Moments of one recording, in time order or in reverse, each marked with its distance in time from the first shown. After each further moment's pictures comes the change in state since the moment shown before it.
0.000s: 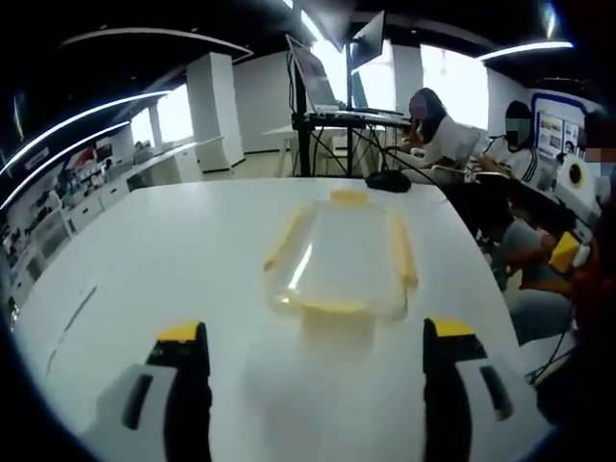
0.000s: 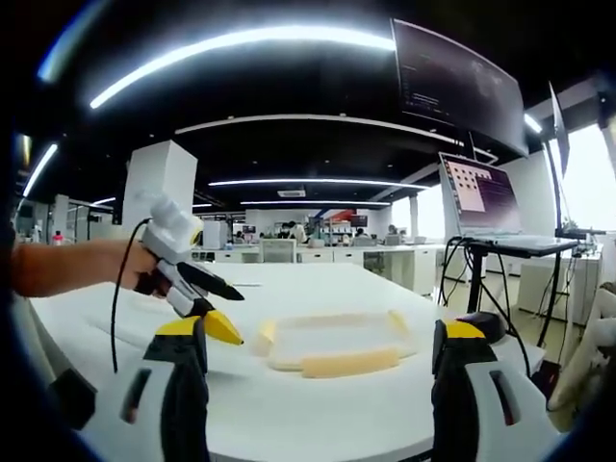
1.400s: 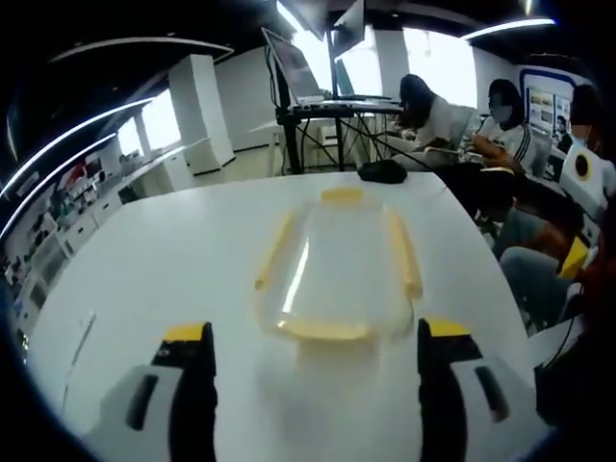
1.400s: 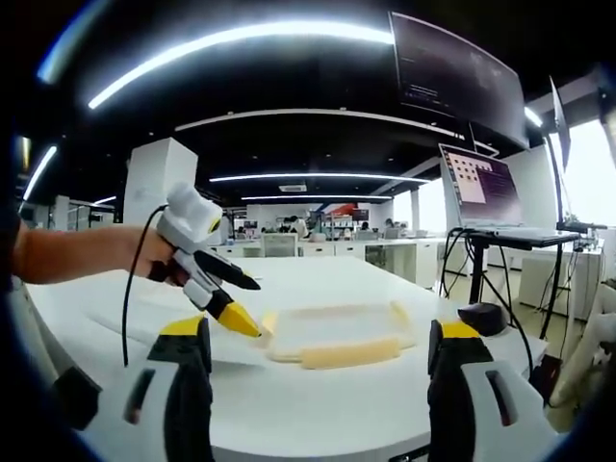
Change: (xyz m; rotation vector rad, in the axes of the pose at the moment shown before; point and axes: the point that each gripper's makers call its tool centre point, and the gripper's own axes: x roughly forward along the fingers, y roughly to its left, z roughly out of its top) left arm 0.018 -0.006 0.015 0.087 0.044 -0.016; right arm -0.001 -0.002 -0.008 0.012 0.024 0.006
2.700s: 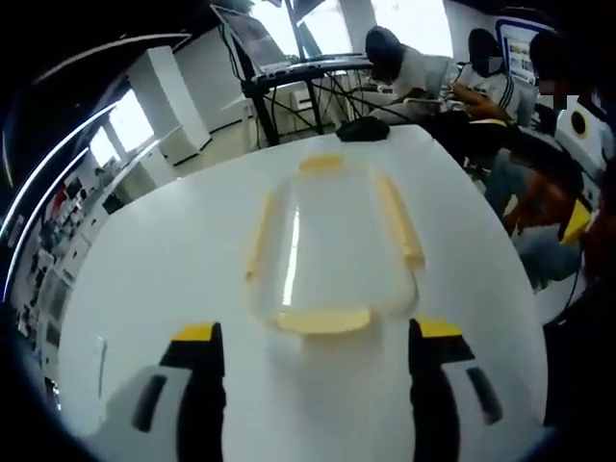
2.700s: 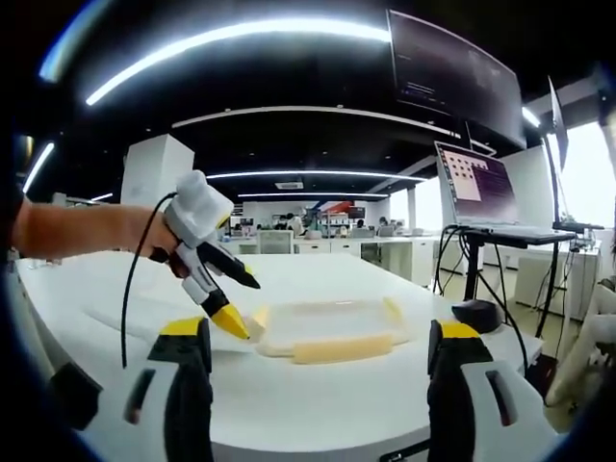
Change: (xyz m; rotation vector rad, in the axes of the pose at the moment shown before) left arm 0.007 -0.003 -0.008 0.162 0.171 -0.032; right arm -0.001 -0.009 -0.005 -0.005 0.013 -0.018
